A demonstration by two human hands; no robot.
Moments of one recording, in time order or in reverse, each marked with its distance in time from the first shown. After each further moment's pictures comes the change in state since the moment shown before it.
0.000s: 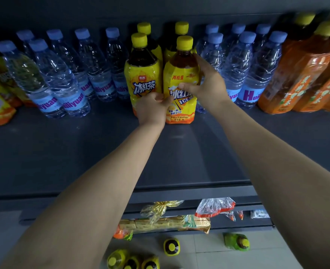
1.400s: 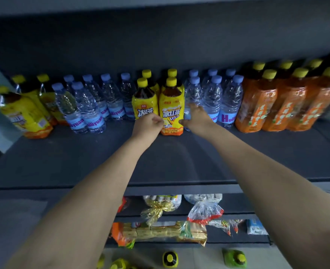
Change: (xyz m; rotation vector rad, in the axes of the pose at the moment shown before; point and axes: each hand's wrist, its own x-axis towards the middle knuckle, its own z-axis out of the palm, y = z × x) left_hand -0.078 0.073 -0.053 0.327 -0.137 0.118; right_hand -0.053 -0.050 -0.061 -0.304 -0.319 0.150
